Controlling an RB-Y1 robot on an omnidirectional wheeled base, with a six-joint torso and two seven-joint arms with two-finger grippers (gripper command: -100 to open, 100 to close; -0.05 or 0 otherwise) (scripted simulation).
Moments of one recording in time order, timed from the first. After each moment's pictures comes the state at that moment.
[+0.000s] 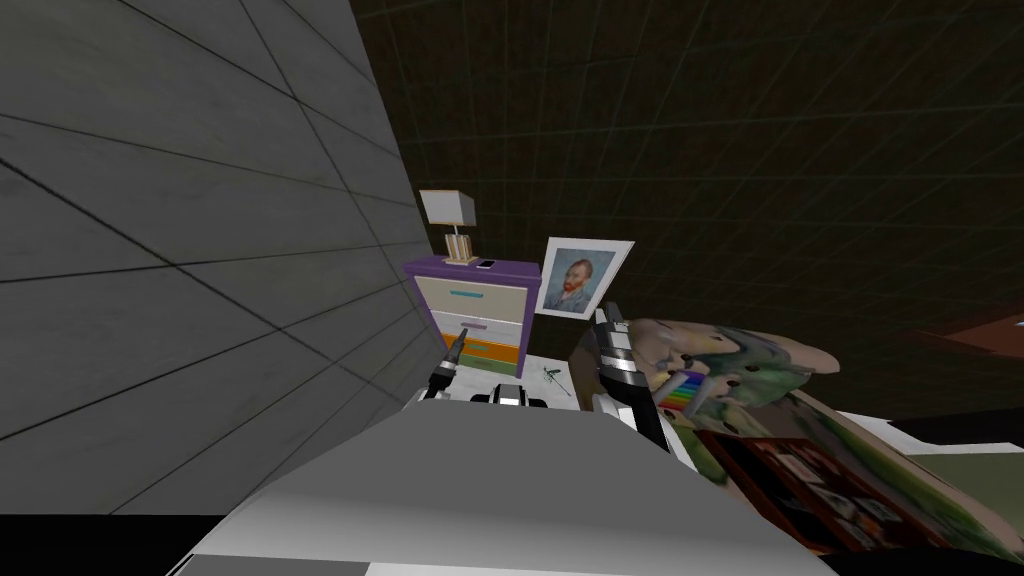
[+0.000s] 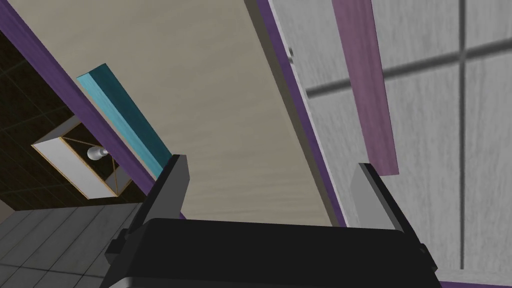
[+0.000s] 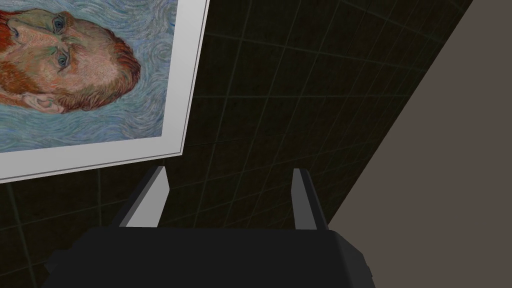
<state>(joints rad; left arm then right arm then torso) 0.12 0.14 0.07 -1.03 -0.21 -0.93 -0.10 0.54 -0.05 -0.05 -2.27 0.06 -0.45 0.06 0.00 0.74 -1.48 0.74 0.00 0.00</state>
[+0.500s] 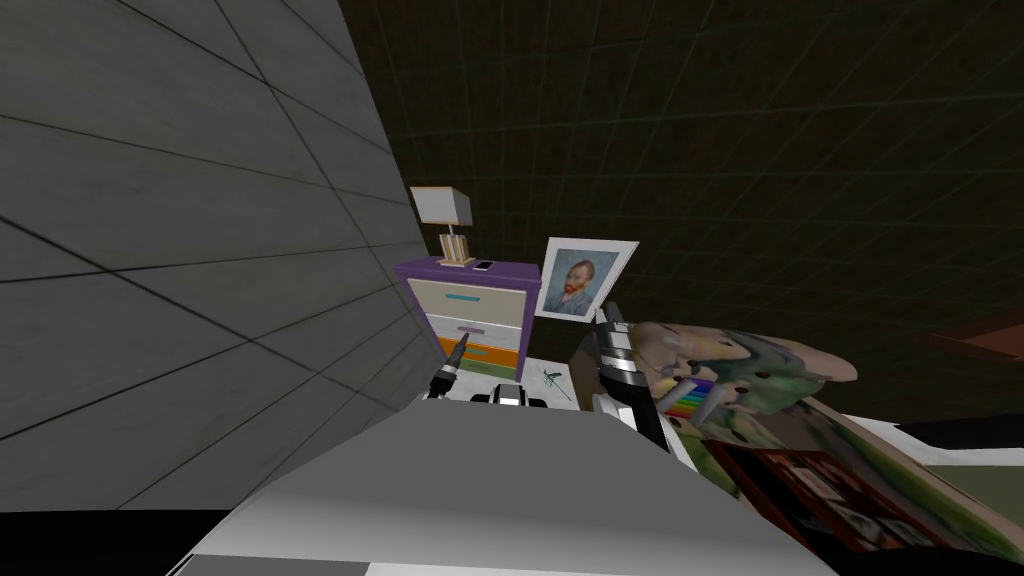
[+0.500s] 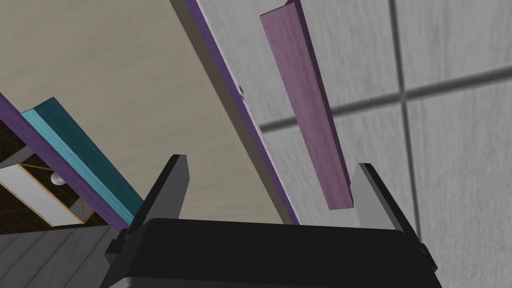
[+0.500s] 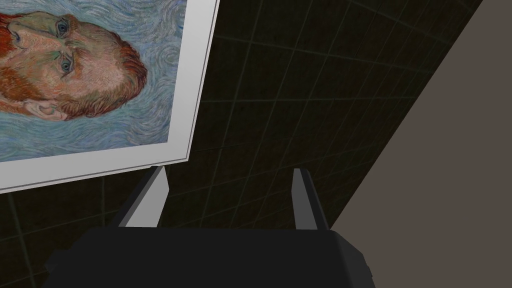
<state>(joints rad) 0.08 0.14 0.07 -0.91 -0.23 -0.96 -0.10 0.54 -0.05 -0.05 -2.27 0.06 -0.45 0.06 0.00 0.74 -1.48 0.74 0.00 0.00</state>
